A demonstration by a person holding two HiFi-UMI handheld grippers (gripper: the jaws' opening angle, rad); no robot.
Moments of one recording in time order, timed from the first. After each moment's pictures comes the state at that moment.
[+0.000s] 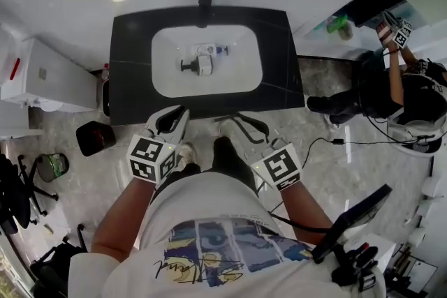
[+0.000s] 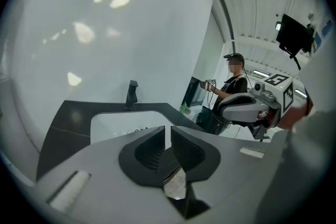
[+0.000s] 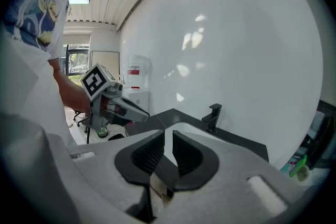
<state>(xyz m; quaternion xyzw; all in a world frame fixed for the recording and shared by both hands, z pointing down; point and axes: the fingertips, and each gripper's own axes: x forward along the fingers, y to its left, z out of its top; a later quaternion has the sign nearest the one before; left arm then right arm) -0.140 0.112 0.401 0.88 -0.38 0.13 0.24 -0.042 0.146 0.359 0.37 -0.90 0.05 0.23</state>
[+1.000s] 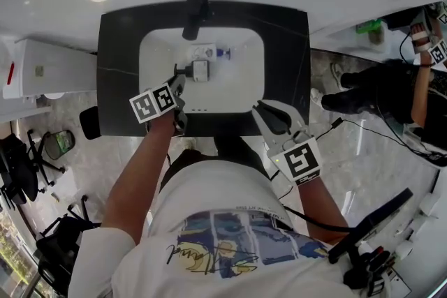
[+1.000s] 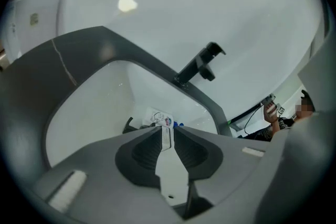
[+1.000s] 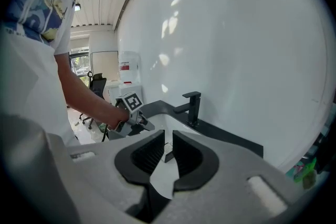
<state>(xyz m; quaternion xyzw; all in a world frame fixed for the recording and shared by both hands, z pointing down) -0.121 -0.072 0.580 0.66 -0.53 0.10 0.53 0.065 0.001 0.391 0.33 -0.90 0.08 0.26</state>
